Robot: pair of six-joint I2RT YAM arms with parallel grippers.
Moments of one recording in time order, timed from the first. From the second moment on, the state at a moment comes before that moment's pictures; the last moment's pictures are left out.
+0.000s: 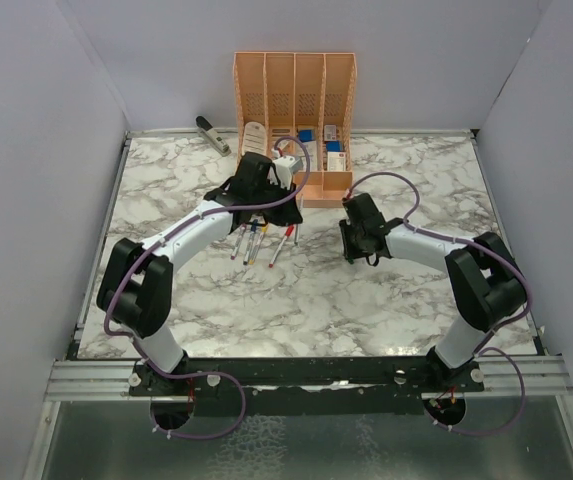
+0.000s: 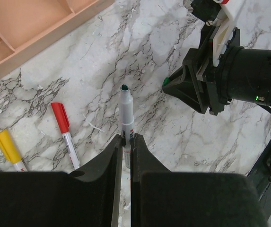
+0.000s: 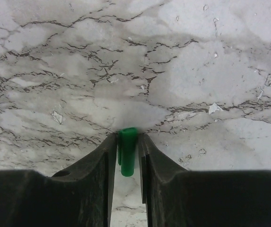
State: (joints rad) left arm -0.52 1.67 1.25 -0.26 0.44 -0.19; right arm 0.53 1.70 0.94 -0.24 0.11 0.29
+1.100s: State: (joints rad) left arm -0.50 1.61 1.09 0.04 0.74 -0.22; right arm 0.34 1.51 1.11 0.16 0.05 0.33
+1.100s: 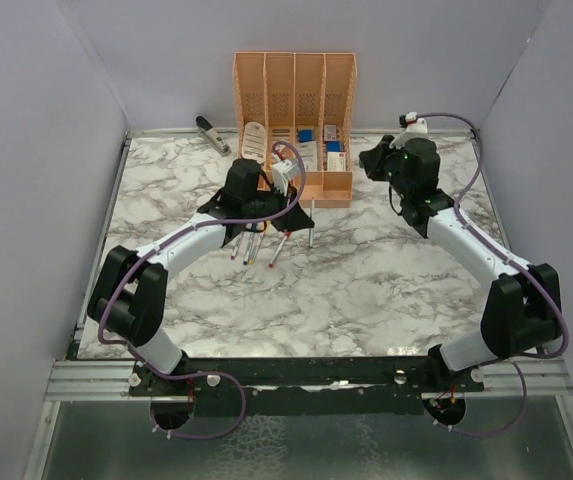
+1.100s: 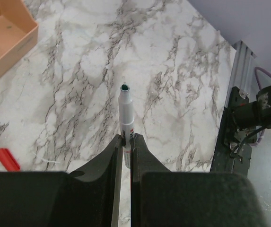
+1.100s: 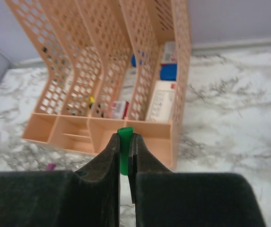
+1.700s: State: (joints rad) left arm -0.49 1.64 1.11 0.28 0.97 -0.26; right arm 0.32 1.43 0.99 0.57 -0.53 0.39
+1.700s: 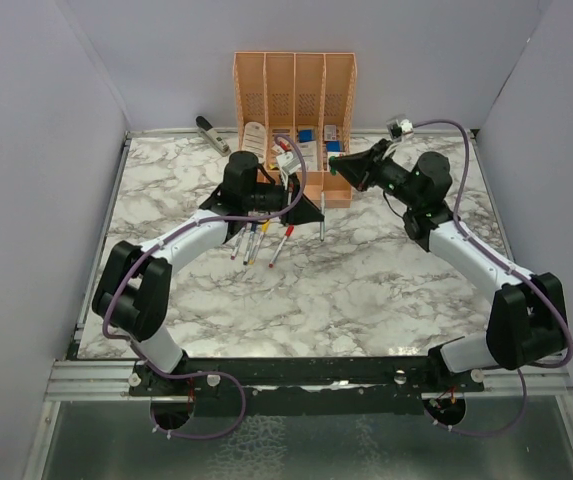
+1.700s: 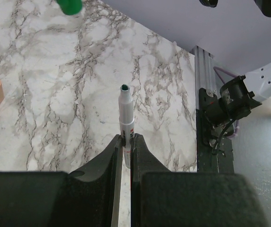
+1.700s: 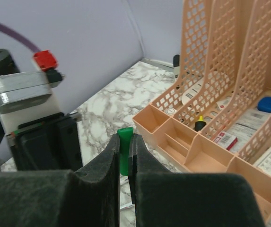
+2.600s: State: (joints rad) left arm -0.49 1.65 1.14 0.31 1.03 -0.35; right arm 0.32 1.42 0.80 1.05 -0.66 0.56
